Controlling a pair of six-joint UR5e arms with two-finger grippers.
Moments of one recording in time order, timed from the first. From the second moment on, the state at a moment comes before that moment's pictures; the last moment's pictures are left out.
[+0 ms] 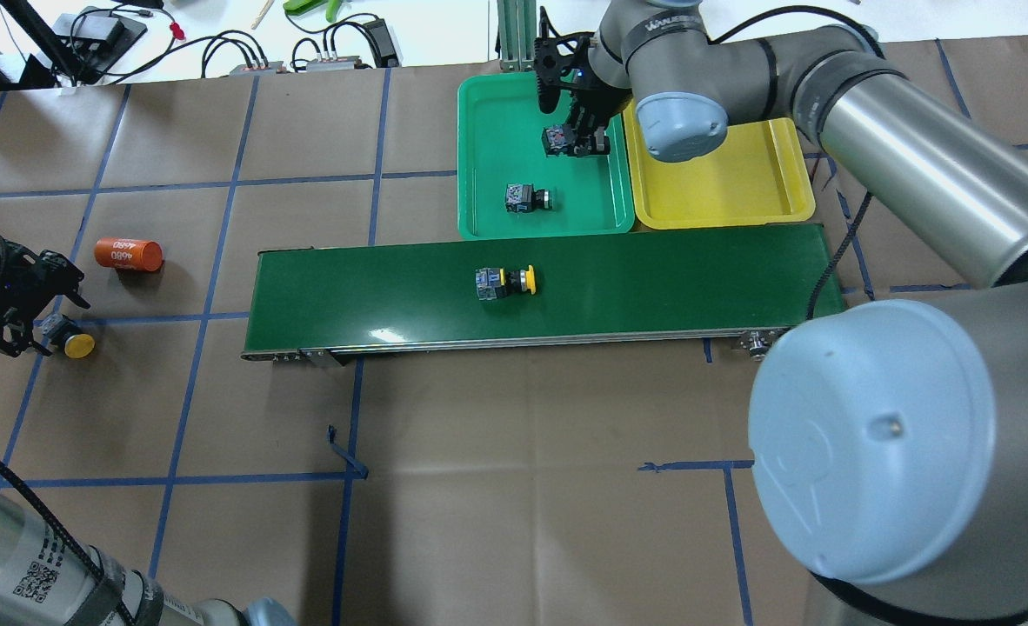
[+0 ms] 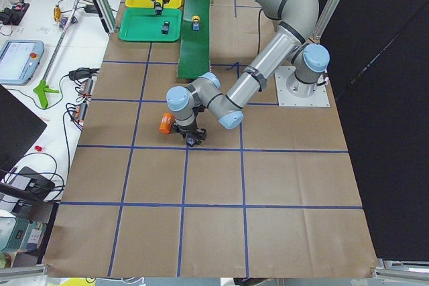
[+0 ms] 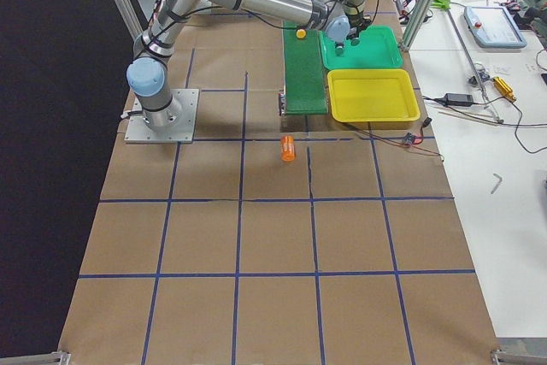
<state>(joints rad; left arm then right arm) -0.87 -2.11 -1.71 -0.95 1.68 2.60 1.74 -0.86 1.28 -2.28 -1.30 -1.44</state>
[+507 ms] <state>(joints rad) -0.87 -2.09 -1.66 -1.02 1.66 2.47 1.74 -0.96 1.28 -2.11 -1.37 -1.42</state>
